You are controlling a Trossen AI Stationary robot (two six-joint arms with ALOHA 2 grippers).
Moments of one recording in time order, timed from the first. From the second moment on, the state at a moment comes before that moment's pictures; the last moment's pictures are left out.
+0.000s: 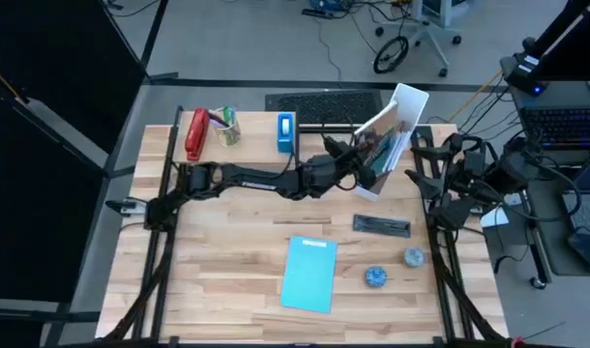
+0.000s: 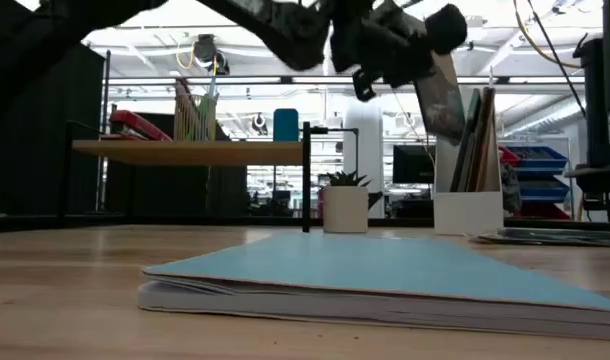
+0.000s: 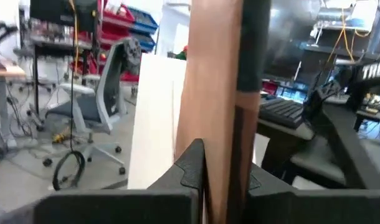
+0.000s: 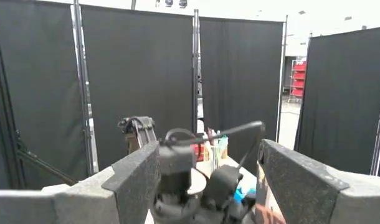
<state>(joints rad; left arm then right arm) 0.09 2.30 1.81 0.64 -0.54 -0.09 0.68 0.51 0.82 -0.01 1.00 -0.22</state>
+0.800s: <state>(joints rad) 0.11 2.45 1.81 0.73 -0.45 -0.15 0.68 0.51 0.82 -0.09 1.00 -0.15</state>
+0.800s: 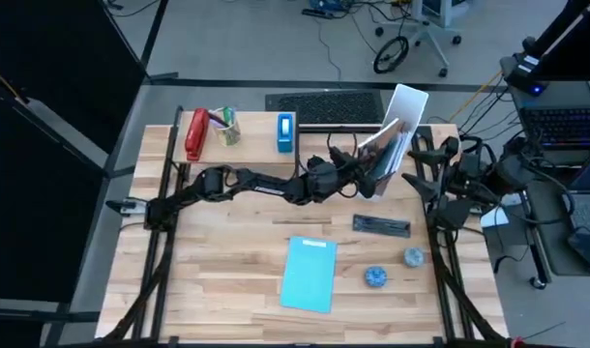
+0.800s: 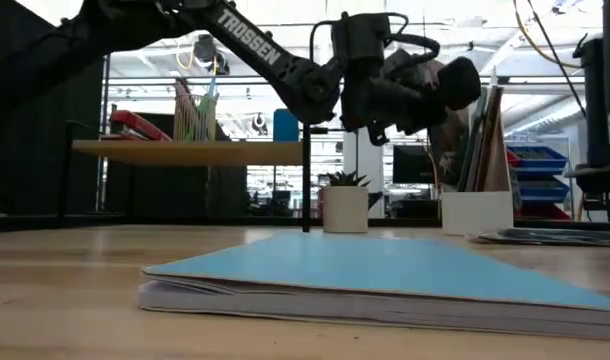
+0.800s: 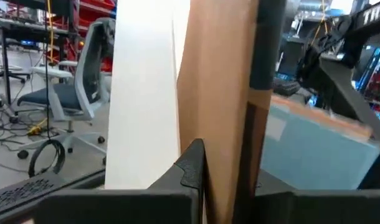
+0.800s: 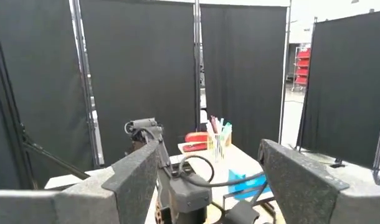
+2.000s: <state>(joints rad) 0.11 2.45 1.81 0.69 -0.40 -0.14 0.16 0.70 1.01 -0.67 0.61 0.05</state>
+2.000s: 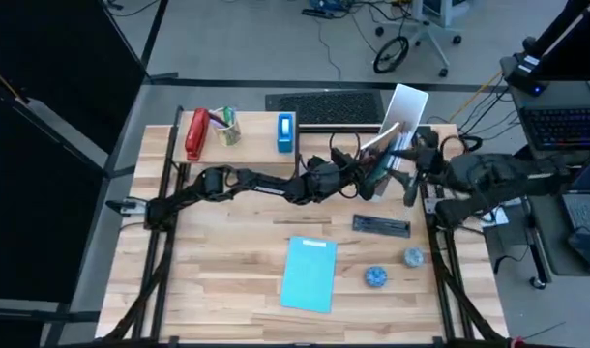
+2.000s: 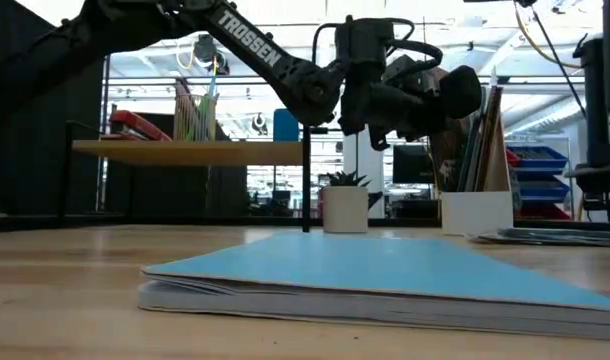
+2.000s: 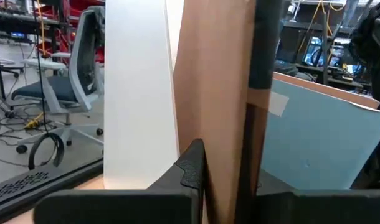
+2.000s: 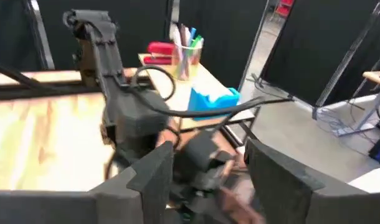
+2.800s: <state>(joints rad) 0.11 2.45 1.81 0.69 -0.40 -0.14 -0.37 1.07 1.22 -0.95 0.13 -0.49</state>
